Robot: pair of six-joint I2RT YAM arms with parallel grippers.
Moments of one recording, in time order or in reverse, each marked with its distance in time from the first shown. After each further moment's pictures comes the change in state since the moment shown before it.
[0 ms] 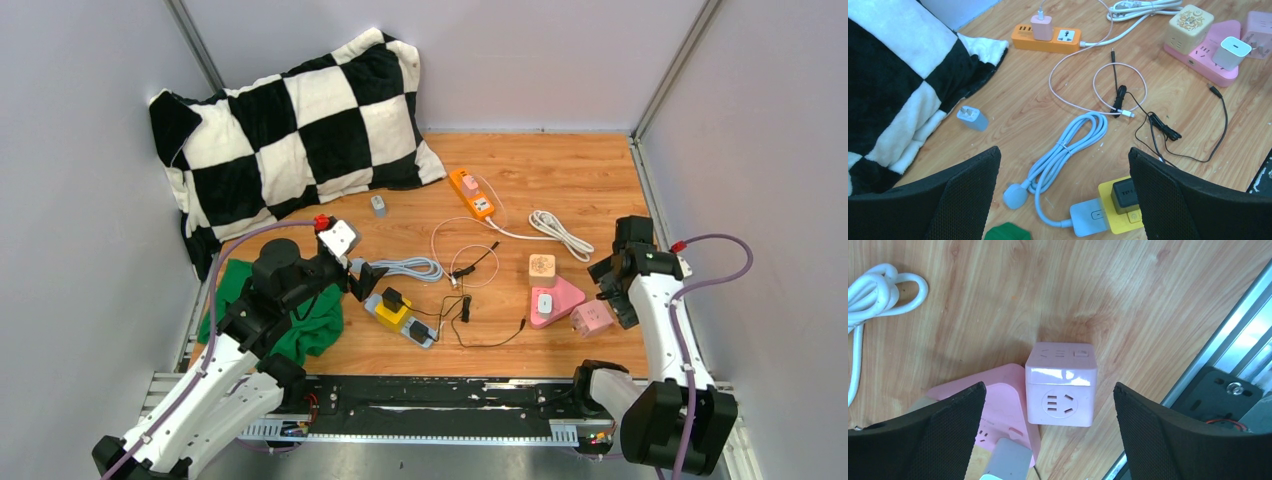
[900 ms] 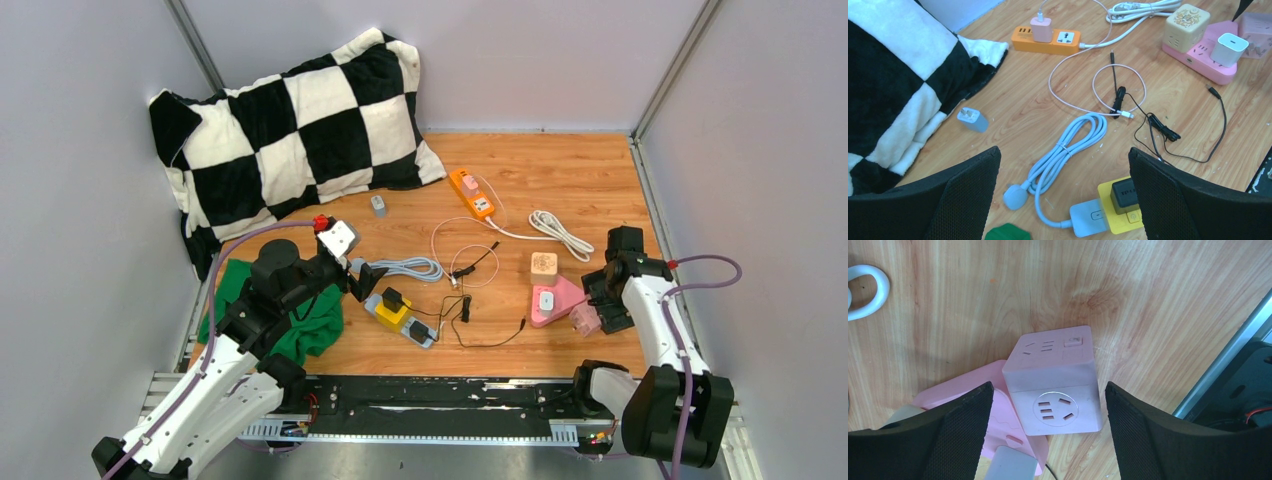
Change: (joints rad) left arm 0.000 -0.008 0.000 0.000 0.004 0.000; right arm 0.000 0.038 -0.113 0.067 -0.085 0.155
